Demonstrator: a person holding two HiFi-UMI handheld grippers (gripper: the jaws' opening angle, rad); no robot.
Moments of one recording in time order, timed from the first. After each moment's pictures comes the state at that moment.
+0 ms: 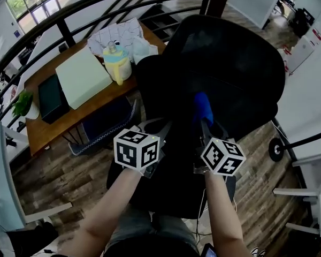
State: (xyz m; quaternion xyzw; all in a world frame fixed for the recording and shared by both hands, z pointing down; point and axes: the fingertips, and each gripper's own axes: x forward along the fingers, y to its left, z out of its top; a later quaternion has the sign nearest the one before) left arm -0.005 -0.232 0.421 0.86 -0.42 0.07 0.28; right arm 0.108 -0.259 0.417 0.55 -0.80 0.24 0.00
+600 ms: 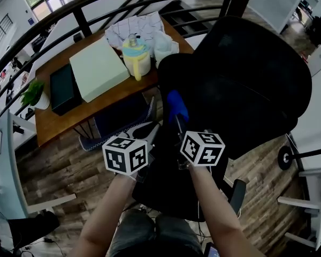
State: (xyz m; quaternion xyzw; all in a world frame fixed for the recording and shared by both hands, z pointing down) left arm -0.107 -0.221 0.457 0.80 -0.50 0.07 0.31; right arm -0.043 -0.278 0.466 0.43 -0.86 0.27 0.05
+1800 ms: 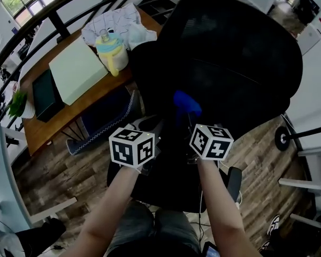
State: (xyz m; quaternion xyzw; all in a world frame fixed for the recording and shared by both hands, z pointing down) left arm -0.025 -0.243 0.478 0.83 -0.44 0.10 0.31; right arm 0.065 -0.290 0.495 0.52 -0.81 0.28 0.08
